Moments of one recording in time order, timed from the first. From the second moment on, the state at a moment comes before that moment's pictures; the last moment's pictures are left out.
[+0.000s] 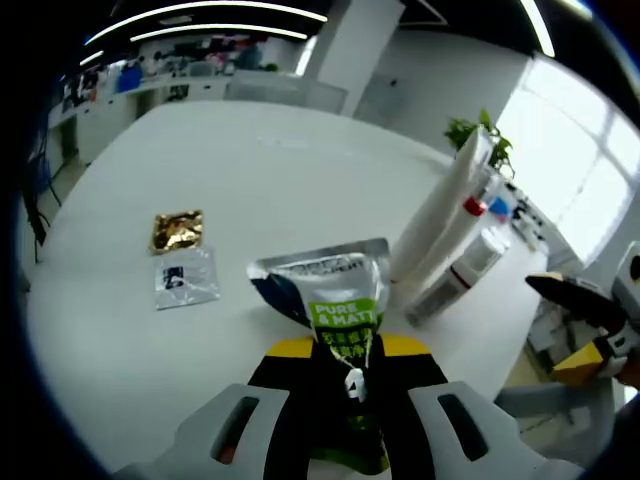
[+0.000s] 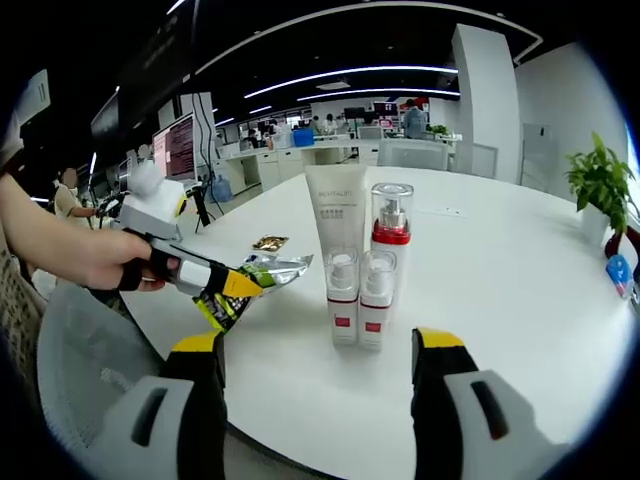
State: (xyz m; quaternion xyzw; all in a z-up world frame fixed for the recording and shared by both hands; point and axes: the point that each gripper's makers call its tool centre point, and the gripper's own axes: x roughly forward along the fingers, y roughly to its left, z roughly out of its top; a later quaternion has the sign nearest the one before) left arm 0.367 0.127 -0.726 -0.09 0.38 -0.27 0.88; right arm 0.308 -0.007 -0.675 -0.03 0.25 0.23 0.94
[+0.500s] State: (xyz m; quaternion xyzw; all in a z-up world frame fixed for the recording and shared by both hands) left arm 0.342 0.131 -0.700 -0.10 0.33 -0.29 0.89; right arm 0.303 -0.002 -0.671 0.00 0.25 0.25 0.94
